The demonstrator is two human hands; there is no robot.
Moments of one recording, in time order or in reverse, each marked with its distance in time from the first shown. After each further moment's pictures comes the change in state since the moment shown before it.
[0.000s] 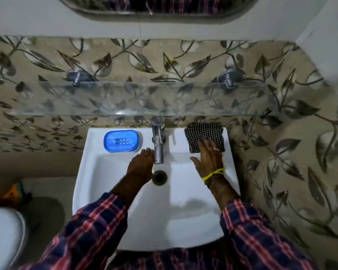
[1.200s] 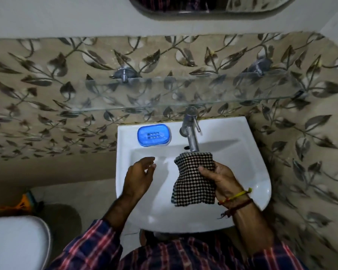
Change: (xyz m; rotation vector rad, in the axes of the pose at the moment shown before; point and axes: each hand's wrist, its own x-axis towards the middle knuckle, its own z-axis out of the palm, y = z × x) left_hand -0.079 -0.131 0.026 -0.849 0.390 -0.025; right_hand -0.114 -0.162 -0.063 1.594 -0.290 0.629
